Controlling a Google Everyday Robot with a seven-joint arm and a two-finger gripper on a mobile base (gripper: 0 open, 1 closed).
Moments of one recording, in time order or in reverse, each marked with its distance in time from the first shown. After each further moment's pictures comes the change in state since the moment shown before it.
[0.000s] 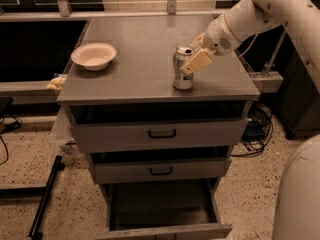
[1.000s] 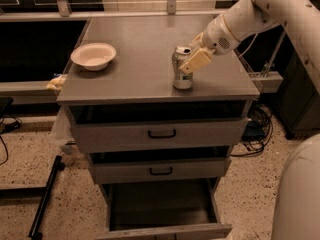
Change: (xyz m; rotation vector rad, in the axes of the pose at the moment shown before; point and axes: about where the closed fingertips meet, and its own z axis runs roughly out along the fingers) arm 0.000 0.000 0.000 0.000 0.000 0.000
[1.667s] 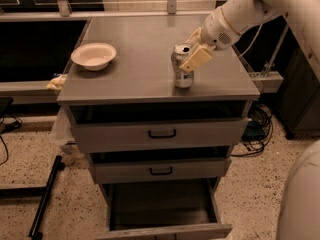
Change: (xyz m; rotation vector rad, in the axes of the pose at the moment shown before) arm -0.016 0.012 -0.011 0.004 0.045 -0.114
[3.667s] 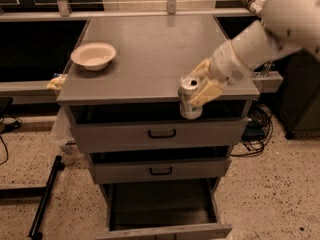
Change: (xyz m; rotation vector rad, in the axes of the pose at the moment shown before) arm 0.039 0.093 0.005 -0.045 0.021 -0.064
